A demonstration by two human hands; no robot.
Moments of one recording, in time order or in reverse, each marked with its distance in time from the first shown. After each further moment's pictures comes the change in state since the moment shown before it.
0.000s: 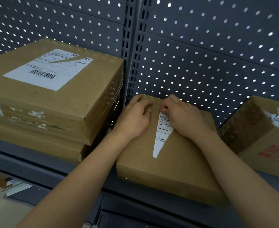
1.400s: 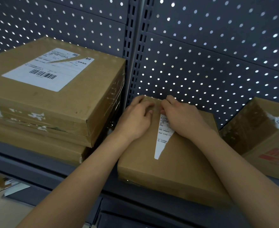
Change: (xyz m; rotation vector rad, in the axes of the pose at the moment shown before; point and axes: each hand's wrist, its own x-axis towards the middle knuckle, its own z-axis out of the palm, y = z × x) left_hand 0.001 -0.004 0.001 -0.003 -0.023 -0.007; right_hand 0.006 -0.011 -0.004 -0.218 -0.058 -0.017
